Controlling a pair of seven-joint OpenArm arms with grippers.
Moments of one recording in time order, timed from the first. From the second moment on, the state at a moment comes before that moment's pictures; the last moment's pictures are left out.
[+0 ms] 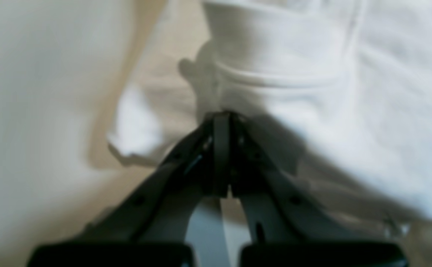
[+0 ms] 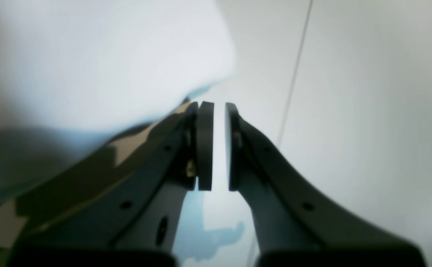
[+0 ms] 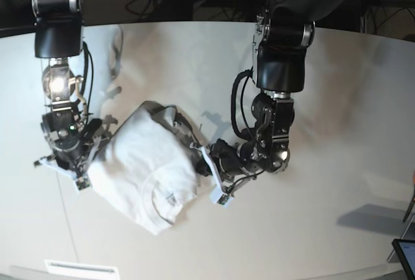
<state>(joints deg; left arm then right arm) -25.0 1.3 2.1 60.4 -12.5 -33.6 46.7 13.9 10.9 1.3 73.6 -18.3 13.7 -37.9</state>
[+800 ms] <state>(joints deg) -7.9 -1.8 -5.1 87.0 -12.6 -25.7 61.5 28.2 13.9 -2.4 50.7 -19.1 13.6 -28.7</state>
